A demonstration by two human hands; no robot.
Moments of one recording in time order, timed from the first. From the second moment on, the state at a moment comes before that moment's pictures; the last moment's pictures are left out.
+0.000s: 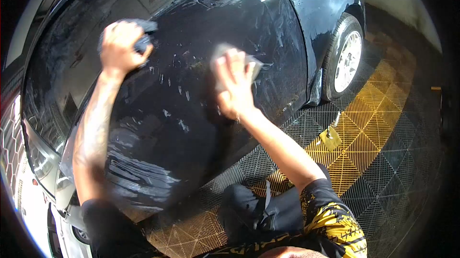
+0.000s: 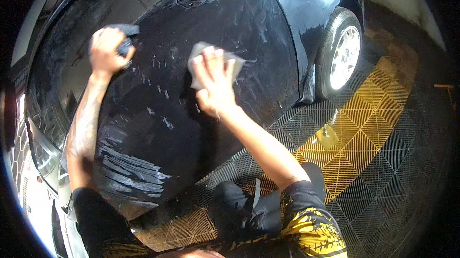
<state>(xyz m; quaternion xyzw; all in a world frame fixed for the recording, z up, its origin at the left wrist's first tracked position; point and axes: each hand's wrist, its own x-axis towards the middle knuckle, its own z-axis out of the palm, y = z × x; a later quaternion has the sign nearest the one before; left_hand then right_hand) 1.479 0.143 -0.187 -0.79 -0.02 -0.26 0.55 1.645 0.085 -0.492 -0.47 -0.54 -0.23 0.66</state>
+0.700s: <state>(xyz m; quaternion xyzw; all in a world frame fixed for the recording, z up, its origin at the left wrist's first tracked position) 1.383 0.152 -0.170 -0.76 -0.08 -0.34 0.55 1.710 0.106 -0.382 -0.57 -0.43 -0.29 0.64</state>
